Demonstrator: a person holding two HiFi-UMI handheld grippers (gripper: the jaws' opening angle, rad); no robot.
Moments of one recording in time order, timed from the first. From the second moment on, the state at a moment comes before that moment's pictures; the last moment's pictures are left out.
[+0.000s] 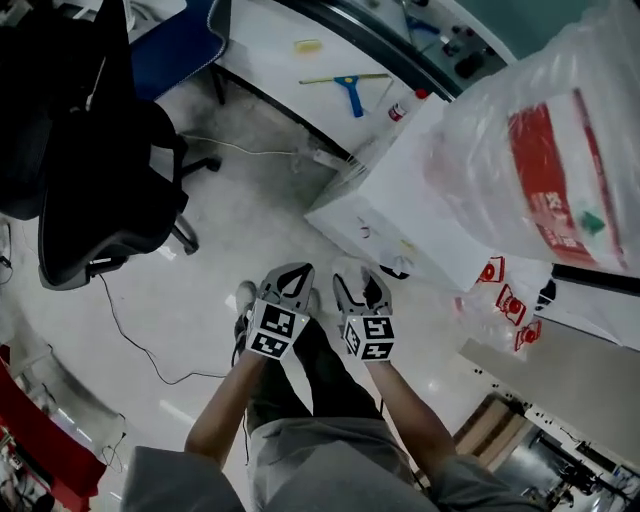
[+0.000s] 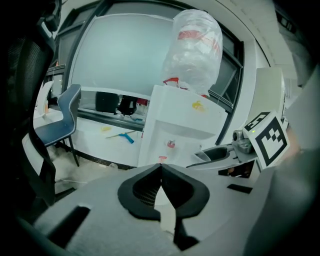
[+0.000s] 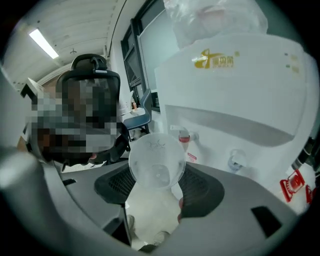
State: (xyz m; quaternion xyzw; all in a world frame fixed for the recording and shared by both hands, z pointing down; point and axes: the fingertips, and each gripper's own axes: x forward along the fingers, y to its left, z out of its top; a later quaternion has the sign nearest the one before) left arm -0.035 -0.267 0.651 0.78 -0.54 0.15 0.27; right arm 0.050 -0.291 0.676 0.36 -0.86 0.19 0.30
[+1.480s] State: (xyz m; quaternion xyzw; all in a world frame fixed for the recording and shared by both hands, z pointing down) left arm -0.042 -0.277 0.812 0.74 -0.59 0.16 0.27; right arm 0.061 -0.371 0.883 0.52 -0.77 0.17 0.33
